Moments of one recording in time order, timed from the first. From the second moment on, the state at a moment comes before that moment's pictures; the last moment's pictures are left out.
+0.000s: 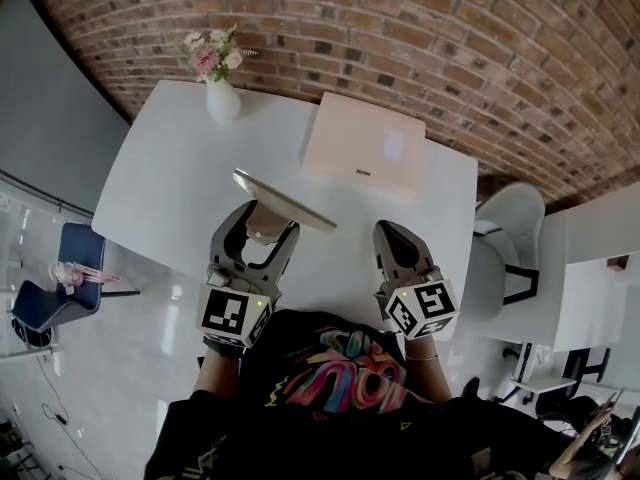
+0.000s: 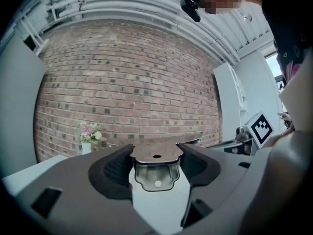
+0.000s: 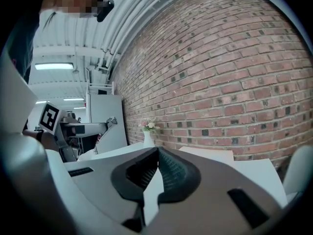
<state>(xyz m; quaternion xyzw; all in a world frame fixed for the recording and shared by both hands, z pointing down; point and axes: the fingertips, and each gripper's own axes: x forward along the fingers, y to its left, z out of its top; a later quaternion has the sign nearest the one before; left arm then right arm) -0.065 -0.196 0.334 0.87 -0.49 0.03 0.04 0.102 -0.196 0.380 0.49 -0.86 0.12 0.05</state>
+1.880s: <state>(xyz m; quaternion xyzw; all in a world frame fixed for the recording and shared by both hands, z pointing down) -0.072 -0.180 0.350 0.86 -0.50 0.04 0.06 0.110 -0.179 0.375 0.49 -0.87 0.09 0.07</state>
